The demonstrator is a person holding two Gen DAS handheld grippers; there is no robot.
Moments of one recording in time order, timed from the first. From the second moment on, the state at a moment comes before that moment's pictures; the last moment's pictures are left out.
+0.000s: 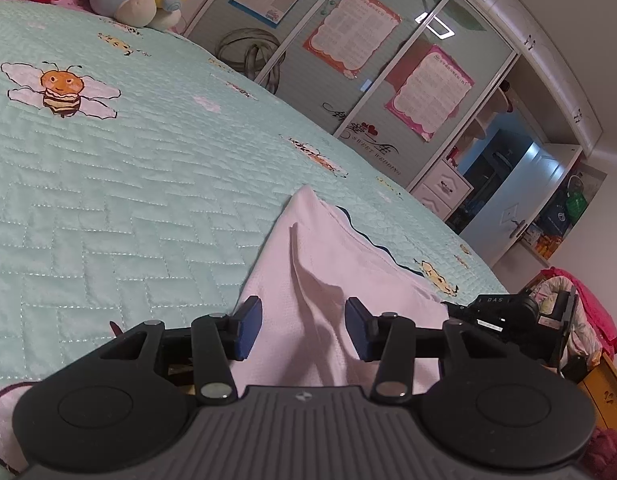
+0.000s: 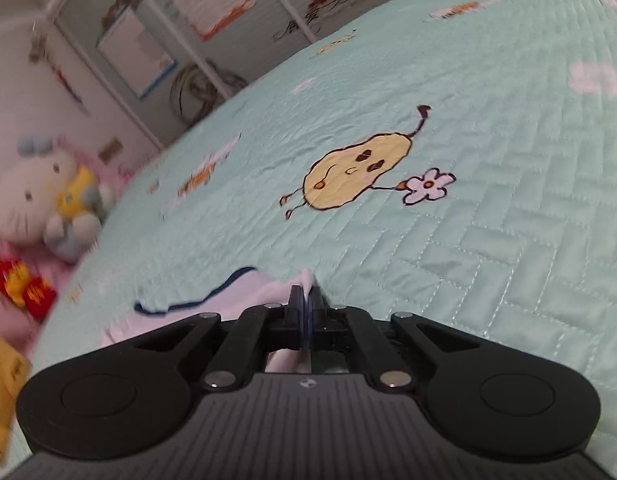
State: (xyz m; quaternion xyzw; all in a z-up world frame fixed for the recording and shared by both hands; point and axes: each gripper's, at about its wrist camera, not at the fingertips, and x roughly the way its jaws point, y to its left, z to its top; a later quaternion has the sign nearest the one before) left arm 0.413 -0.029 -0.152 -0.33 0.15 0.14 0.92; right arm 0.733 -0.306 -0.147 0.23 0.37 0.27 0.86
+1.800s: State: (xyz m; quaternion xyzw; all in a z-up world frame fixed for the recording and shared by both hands) left arm 0.373 -0.025 -0.106 -0.28 0.24 0.14 0.92; right arm 0.257 -0.509 -0.096 0.13 0.36 0.18 0.91
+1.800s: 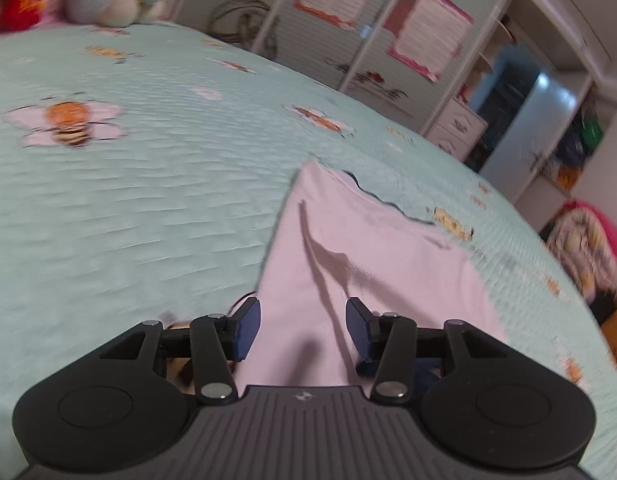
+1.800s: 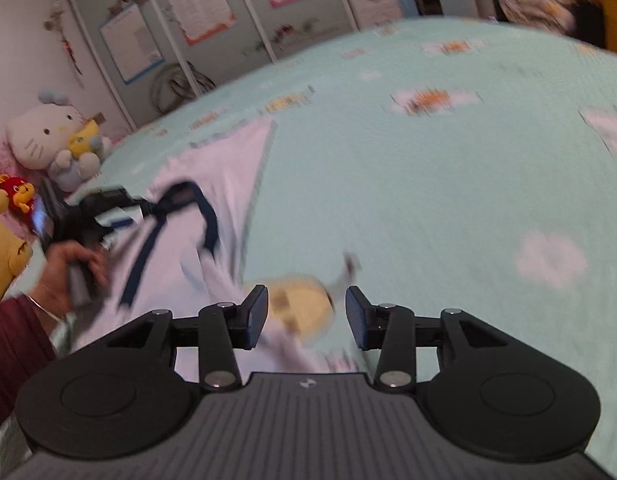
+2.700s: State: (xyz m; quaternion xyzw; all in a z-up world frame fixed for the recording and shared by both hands) left arm 0.417 -0.143 -0.139 -0.39 0.34 -0.02 0.85; right arm 0.212 -0.495 -0.132 0.00 0.31 0.21 0.93
